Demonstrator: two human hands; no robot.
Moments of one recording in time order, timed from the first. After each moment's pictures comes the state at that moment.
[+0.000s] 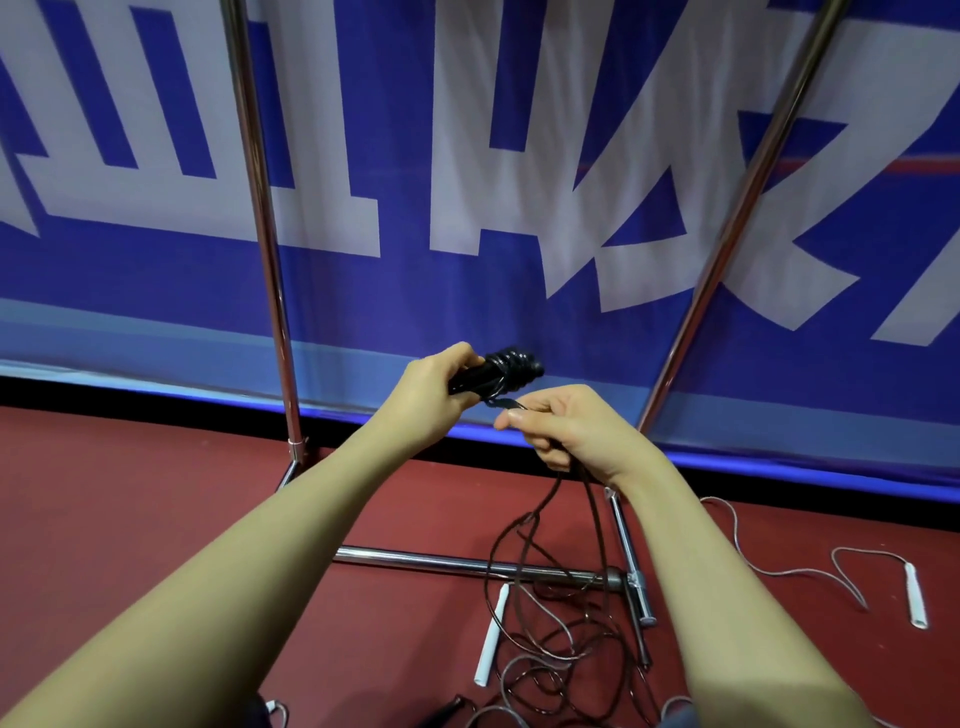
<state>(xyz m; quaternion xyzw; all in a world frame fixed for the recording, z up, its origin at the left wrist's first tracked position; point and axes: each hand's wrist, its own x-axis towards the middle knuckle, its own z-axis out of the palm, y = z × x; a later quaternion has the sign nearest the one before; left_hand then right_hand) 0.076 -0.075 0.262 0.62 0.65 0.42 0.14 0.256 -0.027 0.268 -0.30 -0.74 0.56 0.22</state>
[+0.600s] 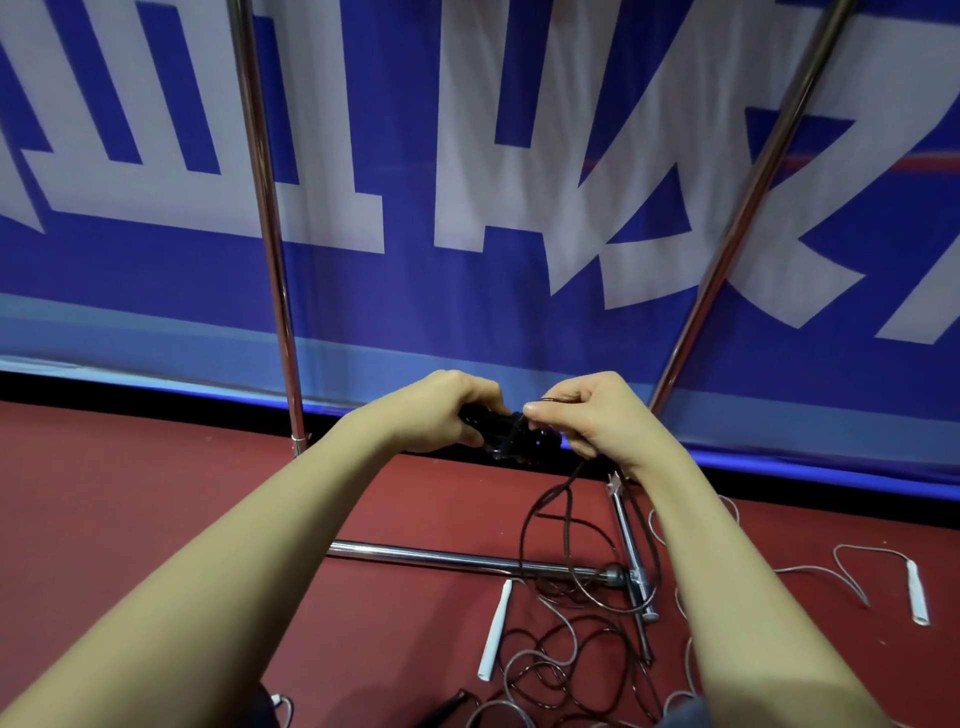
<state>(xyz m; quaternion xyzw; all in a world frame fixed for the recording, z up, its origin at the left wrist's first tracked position) 0.065 -0.080 0.268 0.74 0.61 0.20 0.21 0.265 -0.027 0.279 -0.37 -0.76 0.47 0.26</state>
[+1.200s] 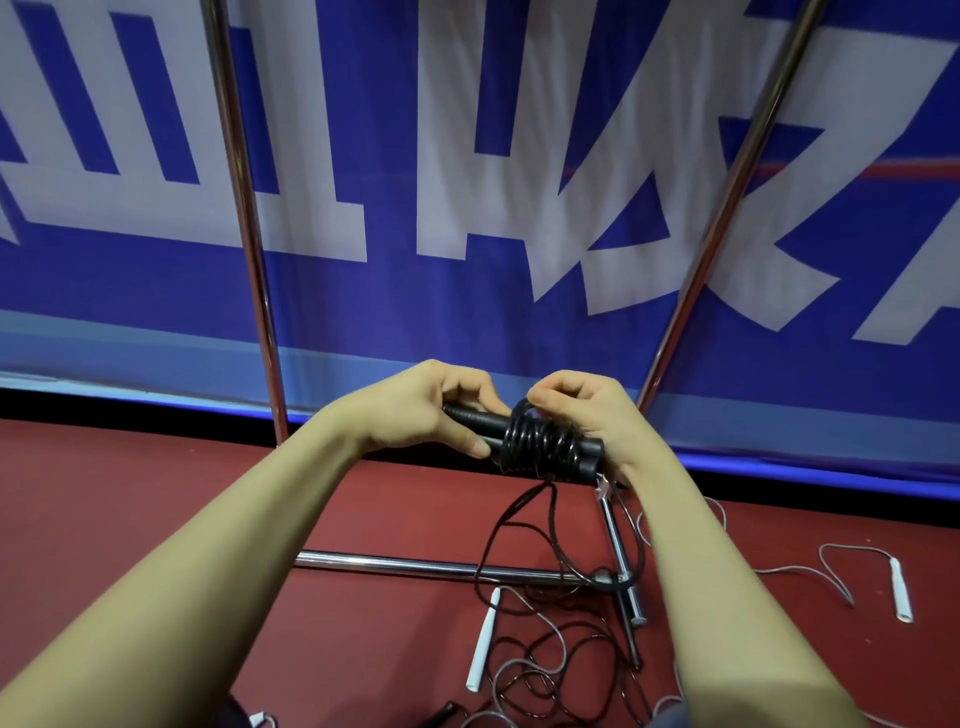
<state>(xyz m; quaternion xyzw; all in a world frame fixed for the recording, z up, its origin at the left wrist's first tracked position) 0.071 -0.089 0.290 0.69 0.46 0.33 0.44 0.272 -0.020 0.278 -0.35 -0.67 0.56 0.34</state>
